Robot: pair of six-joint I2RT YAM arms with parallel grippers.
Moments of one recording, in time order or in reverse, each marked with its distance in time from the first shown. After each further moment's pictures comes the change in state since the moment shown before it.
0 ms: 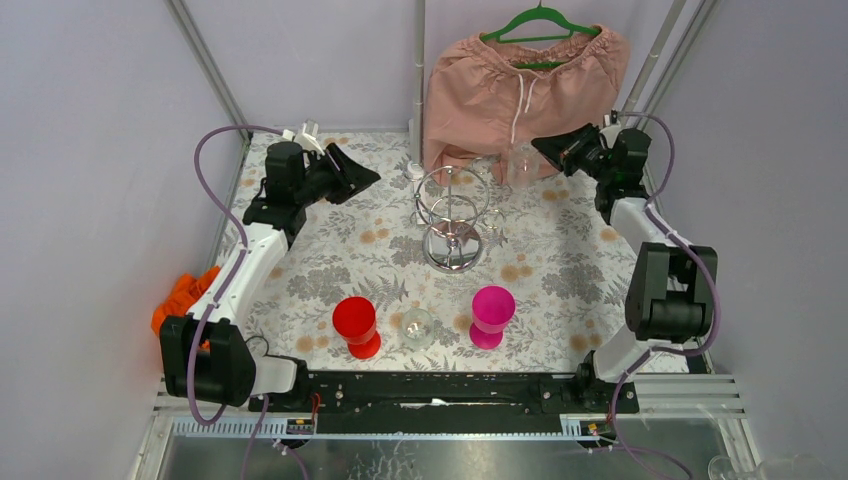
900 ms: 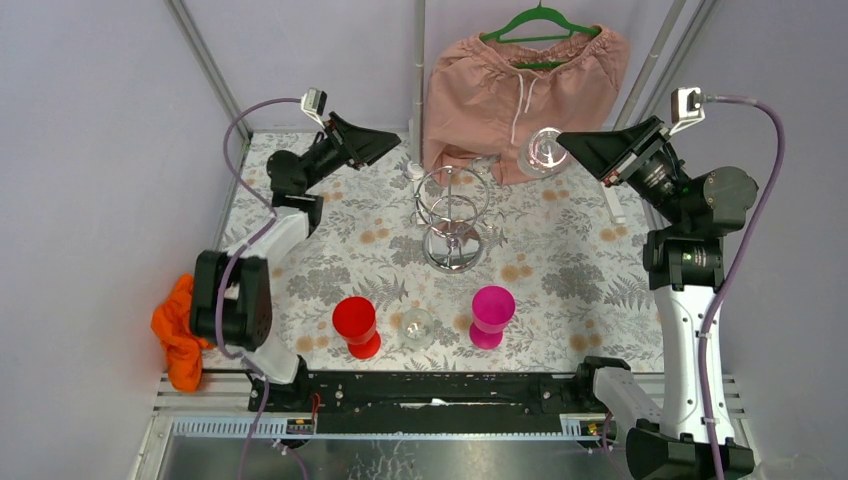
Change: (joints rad) left arm 0.007 0.246 -0.037 1.162 0.329 -0.611; right arm -0.002 -0.741 0.107 -0.301 -0.100 -0.013
